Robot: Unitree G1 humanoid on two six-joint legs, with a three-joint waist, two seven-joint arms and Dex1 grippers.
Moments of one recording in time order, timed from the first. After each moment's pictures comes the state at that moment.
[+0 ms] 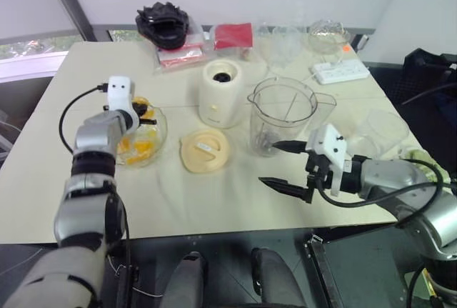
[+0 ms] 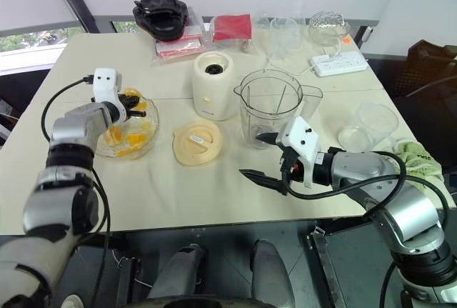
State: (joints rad) left arm -0.75 0.41 0.28 0.44 -0.17 0.68 -0.35; right arm -0.24 -0.80 -0.01 -0.60 0.61 0.73 0.77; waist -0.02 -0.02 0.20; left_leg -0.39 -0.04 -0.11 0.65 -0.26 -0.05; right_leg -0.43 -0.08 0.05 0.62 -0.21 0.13
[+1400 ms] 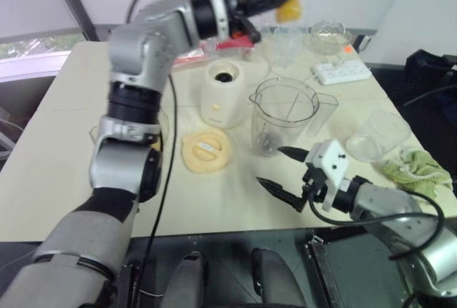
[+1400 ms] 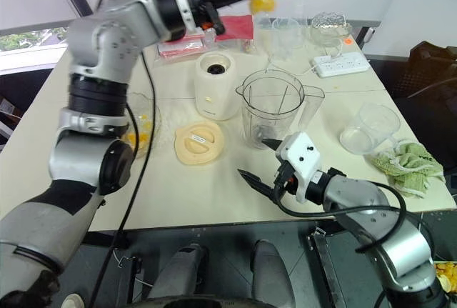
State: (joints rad) left arm -1.39 0.21 -0.01 0.50 -0.51 0.61 -0.94; right arm 0.01 -0.67 -0.04 -0.81 0.55 0.72 0.48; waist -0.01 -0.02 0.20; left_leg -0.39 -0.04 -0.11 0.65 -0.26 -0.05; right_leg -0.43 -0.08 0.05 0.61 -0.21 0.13
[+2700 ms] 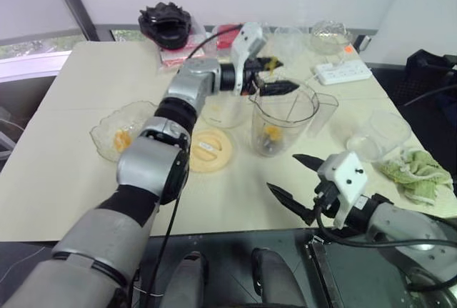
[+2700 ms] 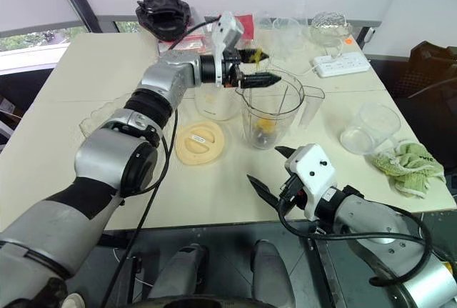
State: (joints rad) left arm -1.44 0.09 0.01 1.14 -0.19 0.13 -1.11; right arm 0.11 -0.68 -0.15 -0.97 0.60 0.83 0.39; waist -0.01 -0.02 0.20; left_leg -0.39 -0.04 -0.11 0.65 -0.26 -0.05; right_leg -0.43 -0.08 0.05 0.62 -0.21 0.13
